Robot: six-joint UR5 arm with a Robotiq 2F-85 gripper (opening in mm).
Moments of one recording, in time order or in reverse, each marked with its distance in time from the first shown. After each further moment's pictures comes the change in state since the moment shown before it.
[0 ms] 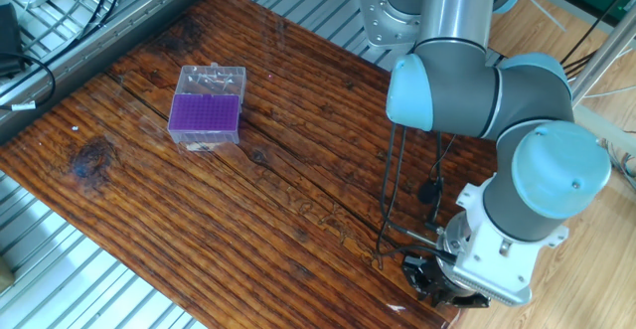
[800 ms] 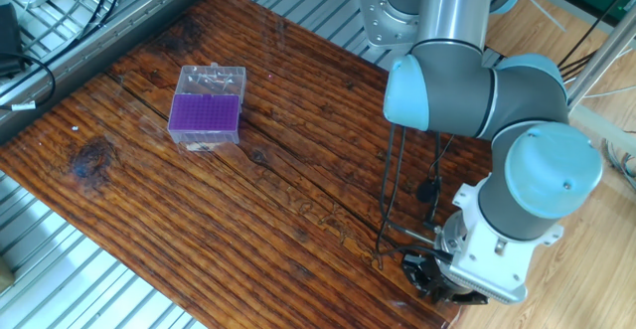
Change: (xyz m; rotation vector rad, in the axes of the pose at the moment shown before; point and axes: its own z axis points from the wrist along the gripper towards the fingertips) arm 0.005 0.000 0.004 -0.007 0.010 -0.002
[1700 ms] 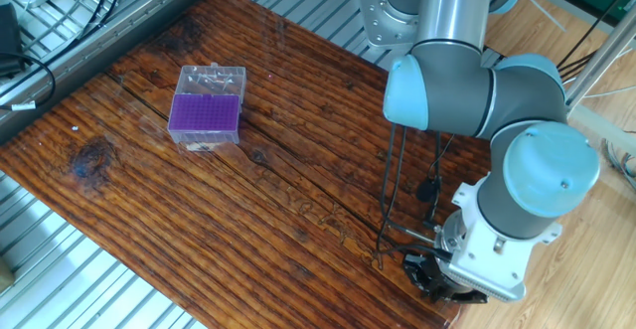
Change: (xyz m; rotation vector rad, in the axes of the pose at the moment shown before) arm 0.003 -0.001 0.003 0.002 0.002 0.000
